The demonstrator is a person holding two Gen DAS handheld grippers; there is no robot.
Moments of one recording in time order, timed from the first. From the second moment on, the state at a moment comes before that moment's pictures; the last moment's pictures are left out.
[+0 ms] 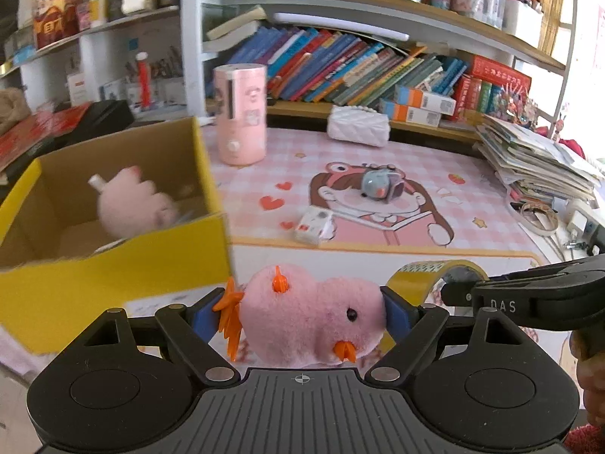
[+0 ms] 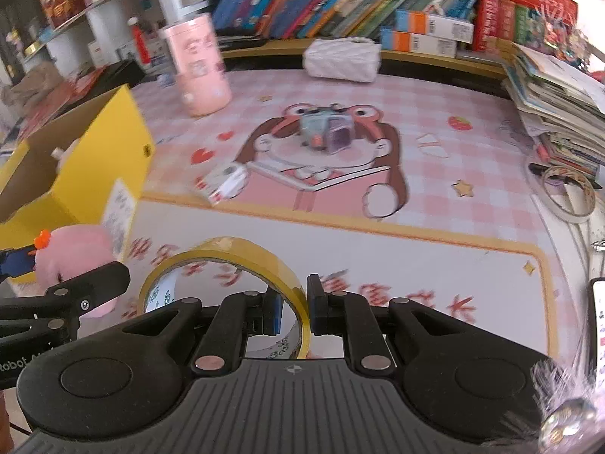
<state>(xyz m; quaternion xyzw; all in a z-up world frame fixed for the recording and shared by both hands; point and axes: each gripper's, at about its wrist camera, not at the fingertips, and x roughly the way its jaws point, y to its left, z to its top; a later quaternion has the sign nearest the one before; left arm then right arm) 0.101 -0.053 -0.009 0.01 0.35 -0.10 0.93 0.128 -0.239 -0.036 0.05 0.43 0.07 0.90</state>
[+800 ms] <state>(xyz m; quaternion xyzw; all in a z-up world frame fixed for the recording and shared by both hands) 0.017 0.067 -0.006 -0.03 0.34 -0.04 0.94 0.055 -0.102 -0.038 0.00 0.44 0.15 0.89</state>
